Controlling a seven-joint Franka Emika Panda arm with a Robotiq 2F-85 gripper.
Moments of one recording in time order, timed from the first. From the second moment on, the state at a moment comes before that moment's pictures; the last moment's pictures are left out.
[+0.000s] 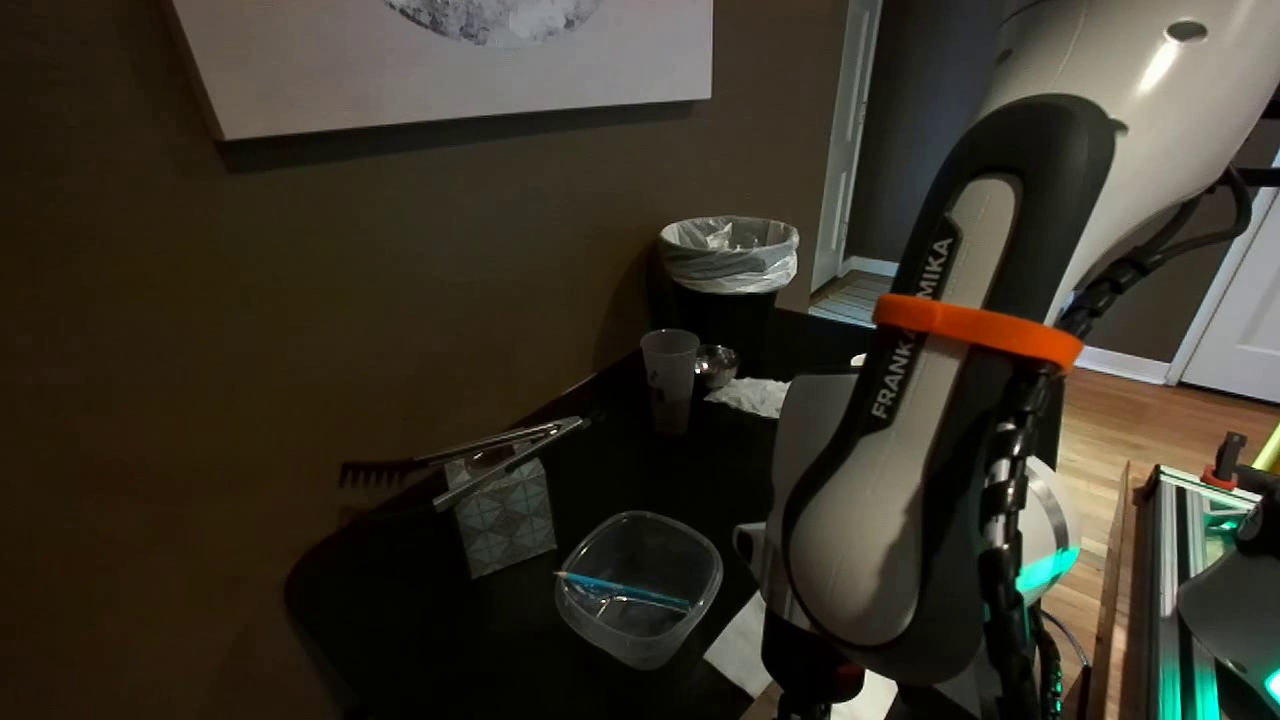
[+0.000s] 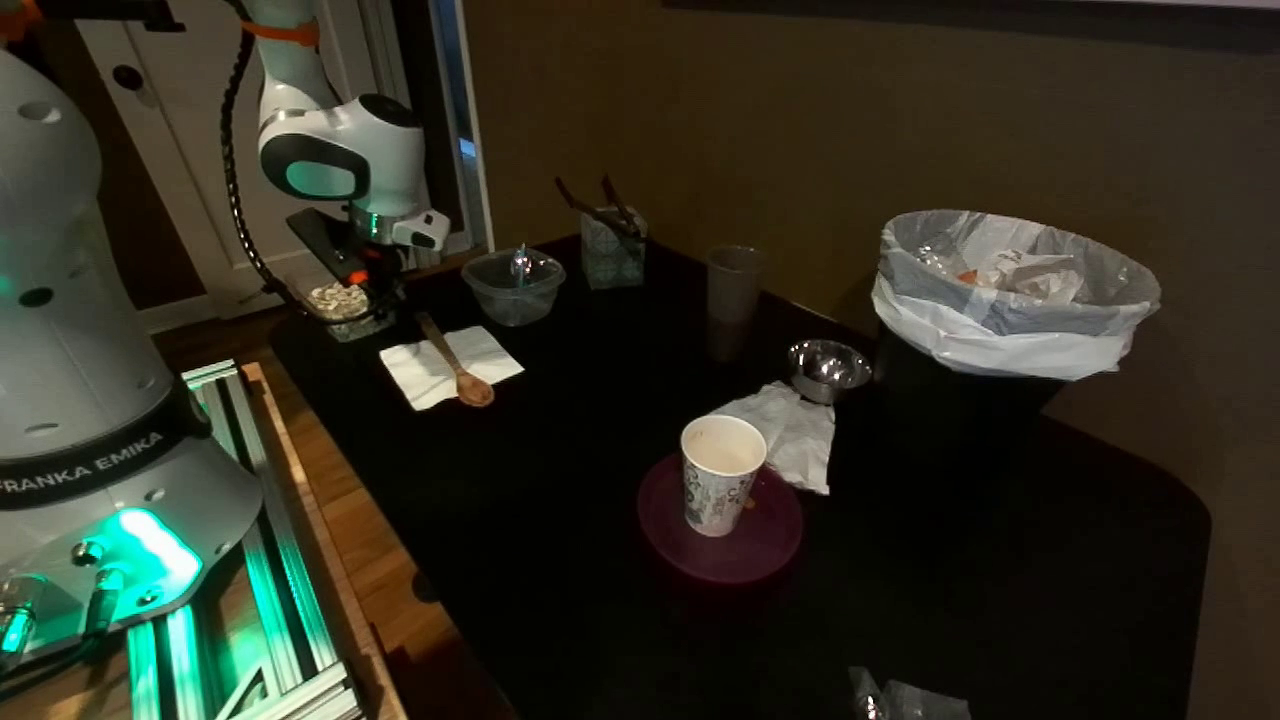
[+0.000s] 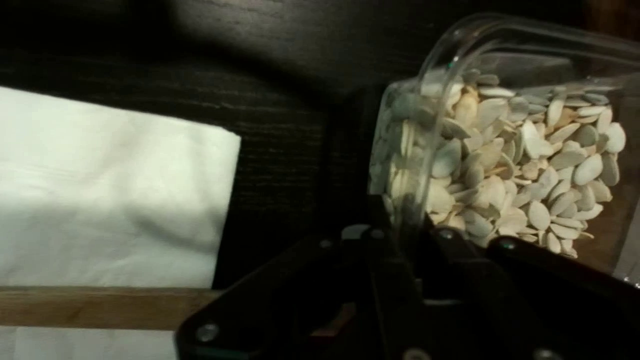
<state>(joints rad) 0.42 0.50 0.46 -2.47 1.03 3.00 -0.44</state>
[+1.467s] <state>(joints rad) 0.23 0.13 0.36 -2.52 1.07 2.52 -0.33</state>
